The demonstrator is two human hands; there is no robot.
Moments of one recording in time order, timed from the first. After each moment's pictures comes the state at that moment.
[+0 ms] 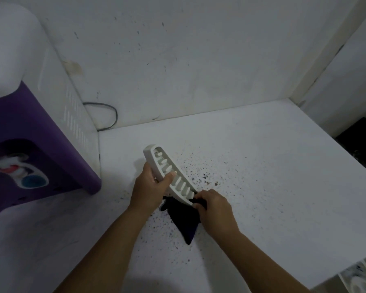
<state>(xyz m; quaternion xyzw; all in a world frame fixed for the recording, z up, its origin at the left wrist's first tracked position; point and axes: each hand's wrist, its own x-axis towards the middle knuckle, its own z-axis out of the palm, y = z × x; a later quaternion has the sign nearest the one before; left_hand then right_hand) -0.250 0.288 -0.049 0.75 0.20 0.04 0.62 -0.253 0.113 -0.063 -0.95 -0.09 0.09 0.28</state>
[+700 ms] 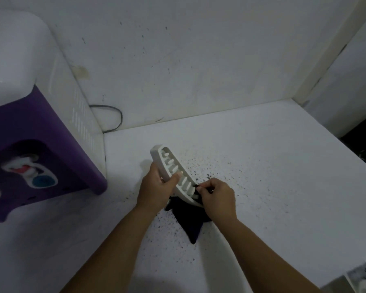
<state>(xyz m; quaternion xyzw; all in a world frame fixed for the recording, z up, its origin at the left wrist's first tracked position) -0.251 0.285 -0.046 0.76 0.19 0.04 0.62 -0.237 0.128 -0.051 -0.90 0.06 0.06 0.42</state>
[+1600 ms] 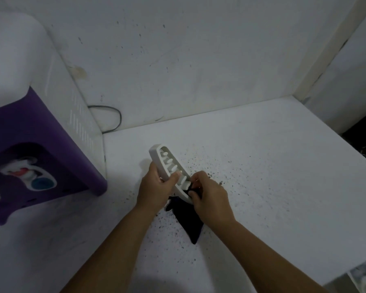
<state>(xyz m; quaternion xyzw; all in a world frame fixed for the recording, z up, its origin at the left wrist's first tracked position) -0.247 0.285 -0.046 0.78 0.19 0.05 0.60 -0.245 0.136 -0.050 -0.92 -0.14 0.00 0.37</state>
